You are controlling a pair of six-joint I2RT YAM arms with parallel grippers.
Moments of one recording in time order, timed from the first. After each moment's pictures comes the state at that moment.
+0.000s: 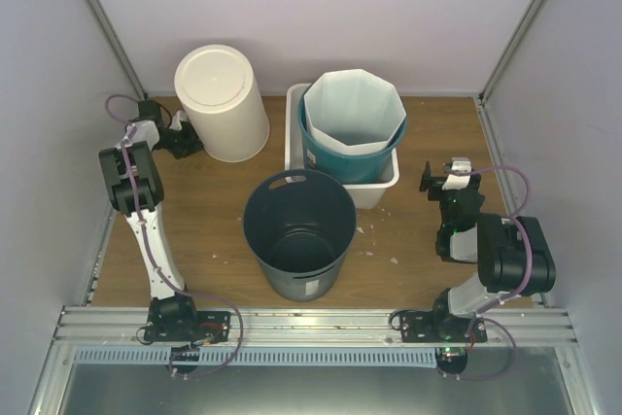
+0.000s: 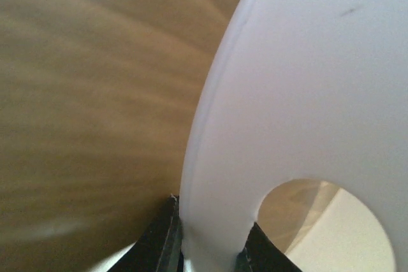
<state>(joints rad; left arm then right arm) 0.30 2.38 1.83 -0.67 0.75 -0.26 -0.10 1.56 0.25 1.23 0.00 -0.12</state>
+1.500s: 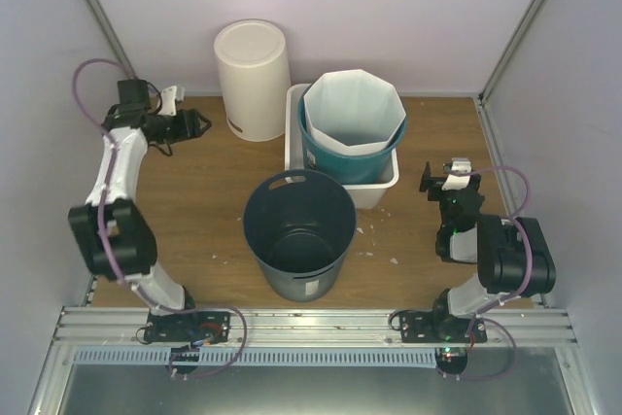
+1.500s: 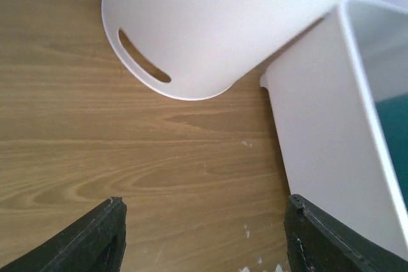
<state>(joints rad) 0.21 1.72 1.50 -0.71 0.61 -0.06 -0.10 1.56 0.25 1.23 0.00 -0.11</state>
